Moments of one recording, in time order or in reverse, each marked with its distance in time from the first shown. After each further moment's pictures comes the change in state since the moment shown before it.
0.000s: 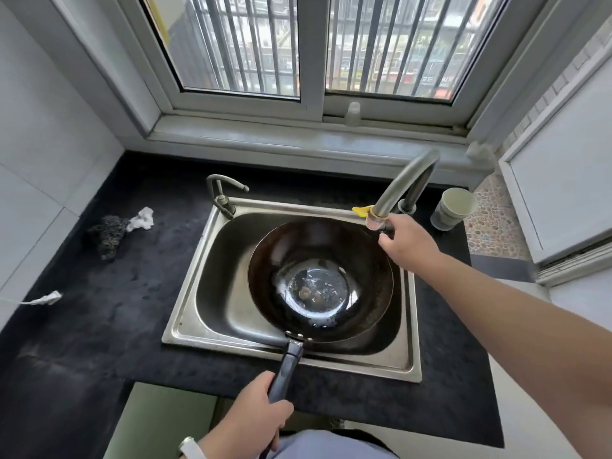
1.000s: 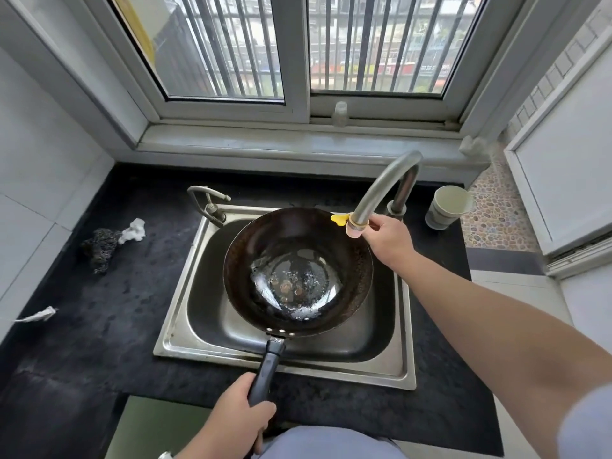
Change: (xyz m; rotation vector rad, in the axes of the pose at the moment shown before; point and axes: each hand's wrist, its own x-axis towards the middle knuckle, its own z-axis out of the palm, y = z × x) left_hand -0.006 0.025 -0.004 0.070 0.122 0.014; right_hand 0.034 0.016 0.027 0.361 0.134 -0.003
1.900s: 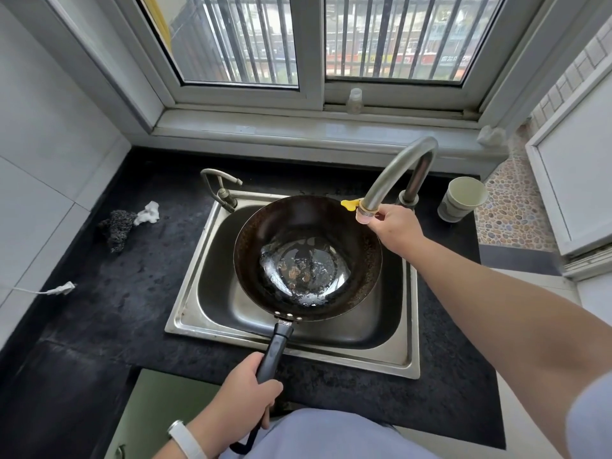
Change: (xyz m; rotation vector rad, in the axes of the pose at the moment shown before) left_hand -0.006 0.001 0.004 -0.072 -0.044 -0.026; right_hand -0.002 -0.012 -0.004 -0.106 -0.072 -0.080
